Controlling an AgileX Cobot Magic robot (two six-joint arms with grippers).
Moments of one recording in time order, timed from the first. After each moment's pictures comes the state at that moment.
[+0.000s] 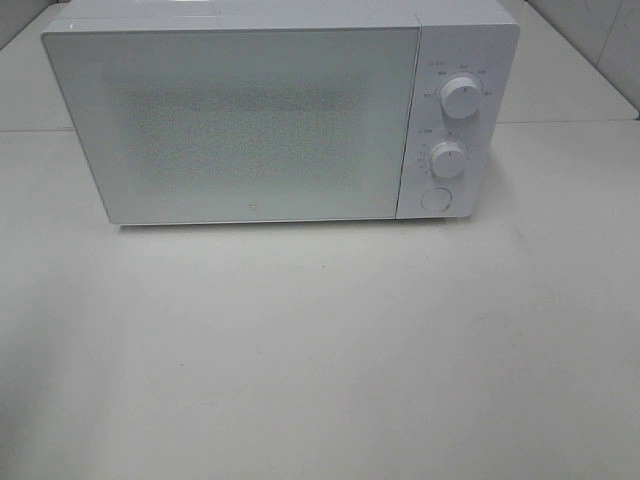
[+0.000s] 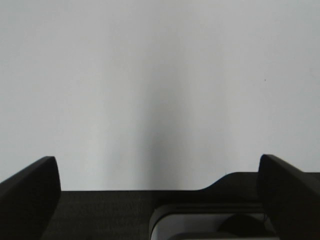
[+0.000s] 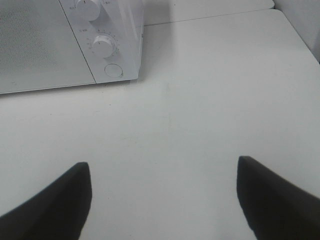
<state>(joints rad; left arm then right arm) -0.12 0.69 -0.73 -0.02 1.17 -0.14 0.10 0.00 -0.50 -0.07 1.00 0.15</state>
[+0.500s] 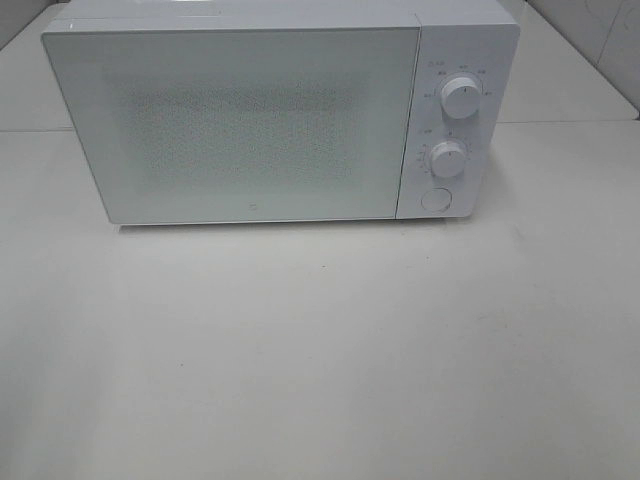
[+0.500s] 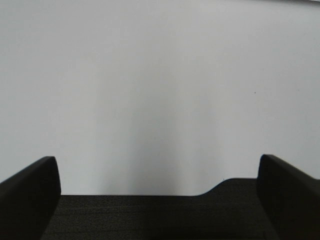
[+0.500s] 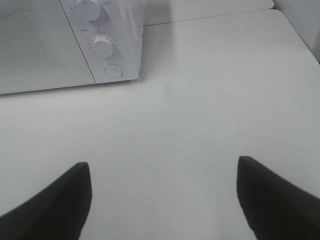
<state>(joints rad) -0.12 0.36 -0.59 -0.02 1.18 -0.16 0.10 0.00 -0.50 -0.07 1.00 0.15</state>
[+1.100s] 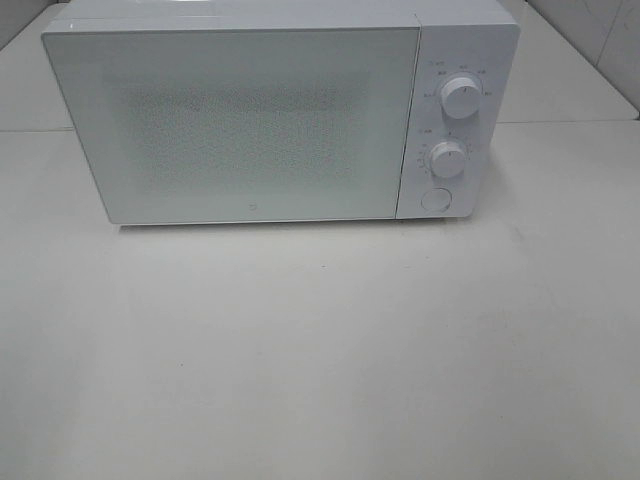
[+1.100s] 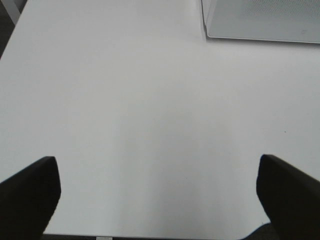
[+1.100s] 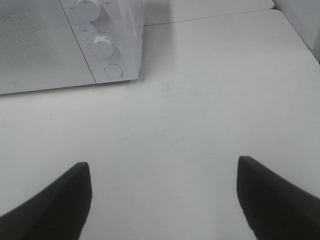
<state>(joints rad) -0.12 0.18 -0.51 0.11 1.08 -0.16 0.10 0.00 -0.50 -0.07 1.00 0.15</state>
